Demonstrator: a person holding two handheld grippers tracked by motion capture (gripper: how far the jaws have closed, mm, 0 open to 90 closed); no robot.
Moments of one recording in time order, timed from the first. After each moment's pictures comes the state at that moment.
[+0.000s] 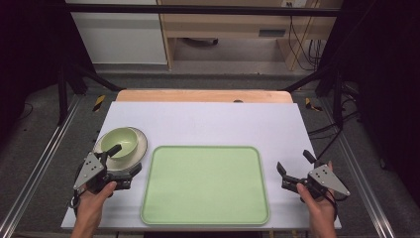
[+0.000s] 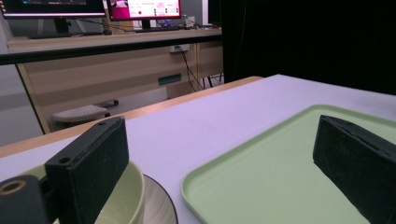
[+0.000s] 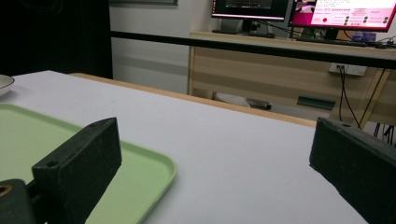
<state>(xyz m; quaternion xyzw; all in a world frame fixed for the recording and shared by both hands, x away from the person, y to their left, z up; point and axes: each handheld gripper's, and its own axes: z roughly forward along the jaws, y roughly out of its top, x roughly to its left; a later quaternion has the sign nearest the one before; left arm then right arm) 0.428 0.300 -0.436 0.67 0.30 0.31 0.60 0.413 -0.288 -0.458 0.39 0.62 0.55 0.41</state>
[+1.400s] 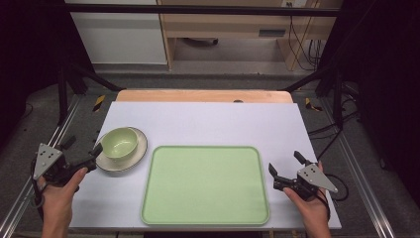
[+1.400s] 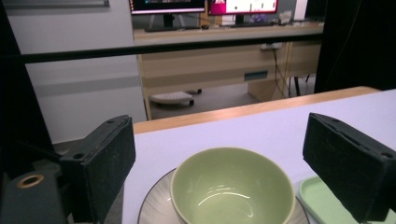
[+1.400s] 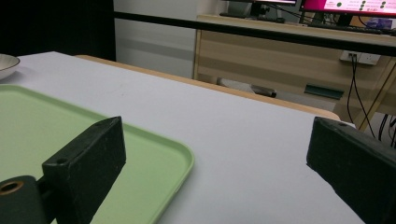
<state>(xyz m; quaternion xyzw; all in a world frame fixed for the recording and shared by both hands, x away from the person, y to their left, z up) 0.428 0.369 -0.391 0.62 0.43 0.41 0.52 0.415 -0.266 -0.461 0.39 0.64 0.53 0.39</state>
